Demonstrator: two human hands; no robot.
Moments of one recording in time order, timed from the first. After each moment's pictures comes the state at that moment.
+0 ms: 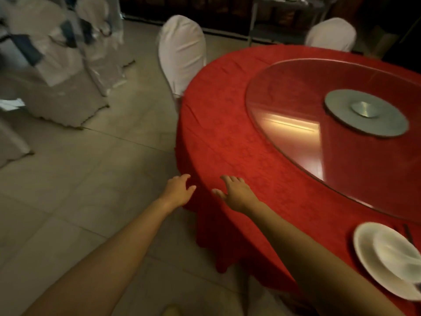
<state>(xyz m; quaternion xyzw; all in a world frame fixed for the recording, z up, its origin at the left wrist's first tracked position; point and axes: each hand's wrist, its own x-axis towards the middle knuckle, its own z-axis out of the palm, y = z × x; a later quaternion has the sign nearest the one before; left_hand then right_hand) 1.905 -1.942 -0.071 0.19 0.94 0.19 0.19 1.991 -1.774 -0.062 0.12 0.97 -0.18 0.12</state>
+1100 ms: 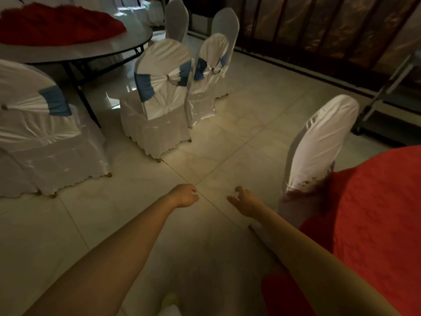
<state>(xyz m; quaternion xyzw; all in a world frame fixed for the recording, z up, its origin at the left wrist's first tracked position) 1.291 -2.185 -0.030 -0.01 0.93 0.23 0.29 1.294 -1.977 -0.062 0.01 0.94 -0.23 0.24</state>
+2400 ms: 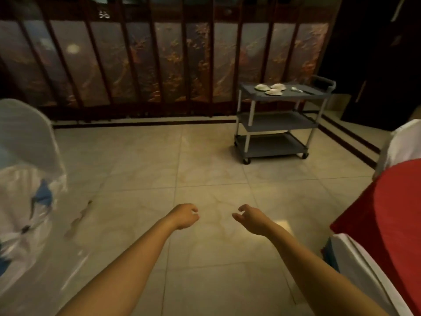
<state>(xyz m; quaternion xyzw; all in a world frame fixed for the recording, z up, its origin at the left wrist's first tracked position) 0.433 -1.740 0.028 0.35 0.87 0.18 0.30 0.598 -1.594 0.013 0.38 0.86 -0.33 0.06</state>
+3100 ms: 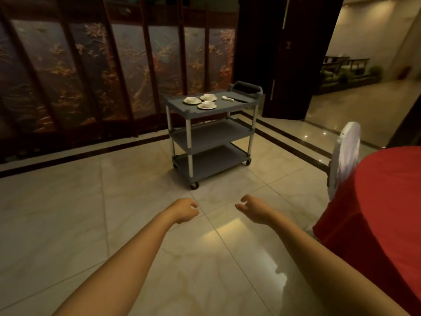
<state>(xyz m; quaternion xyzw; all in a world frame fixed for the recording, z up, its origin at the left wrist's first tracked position) 0.212 -1.297 0.050 0.54 0.77 0.09 0.33 0.426 -1.233 0.048 0.55 0.77 -0.31 -0.03</state>
